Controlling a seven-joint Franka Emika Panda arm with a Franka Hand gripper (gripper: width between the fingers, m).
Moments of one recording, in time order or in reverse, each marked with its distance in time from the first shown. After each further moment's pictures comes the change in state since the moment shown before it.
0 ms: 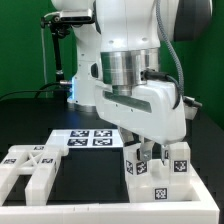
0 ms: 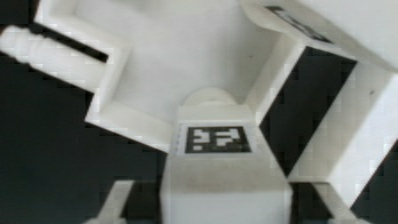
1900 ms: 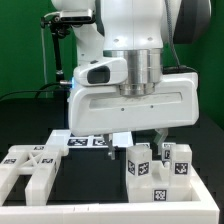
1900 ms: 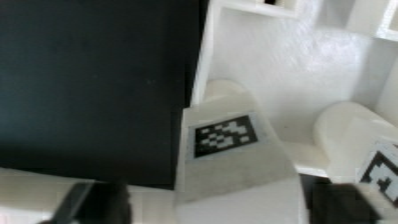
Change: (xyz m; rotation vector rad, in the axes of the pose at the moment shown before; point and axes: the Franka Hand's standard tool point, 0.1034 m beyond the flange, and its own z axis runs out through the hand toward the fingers) arm 0.004 0.000 0.000 -0.036 0.029 -1.300
